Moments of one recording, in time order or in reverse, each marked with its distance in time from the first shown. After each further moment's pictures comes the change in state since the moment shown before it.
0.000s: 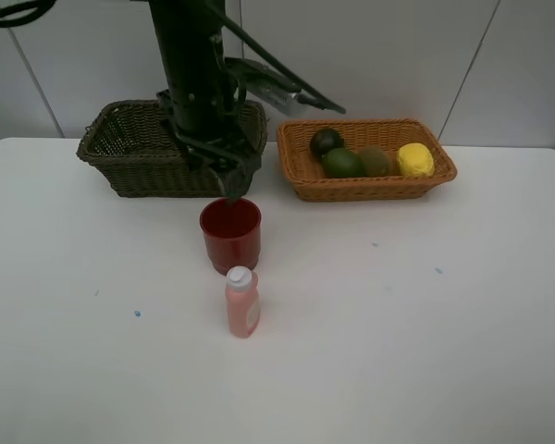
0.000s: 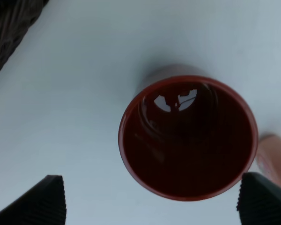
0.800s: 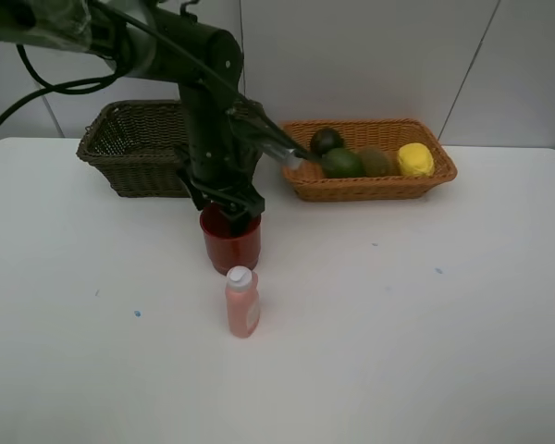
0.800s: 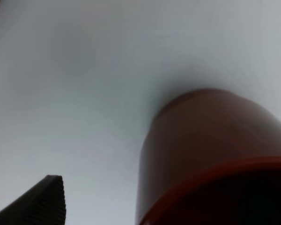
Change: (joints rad) left arm 0.027 0.185 0.017 -0.029 -0.131 0.000; right arm 0.000 0.000 0.000 0.000 0.000 0.000
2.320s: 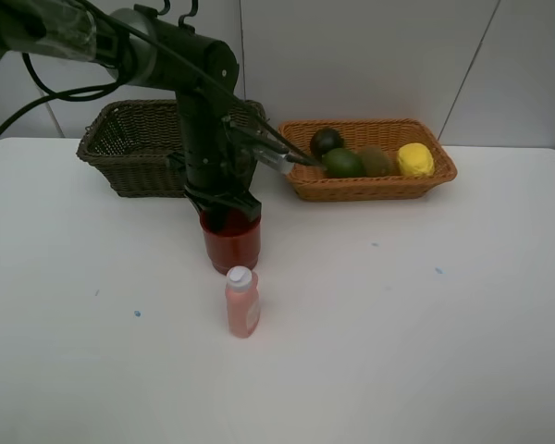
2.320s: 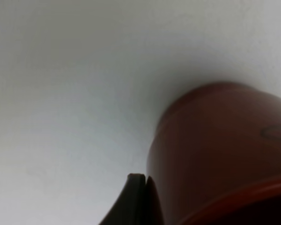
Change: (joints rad) left arm 0.021 0.025 0.000 -0.010 0.022 -0.051; right arm 0.000 0.000 0.000 0.000 0.000 0.000
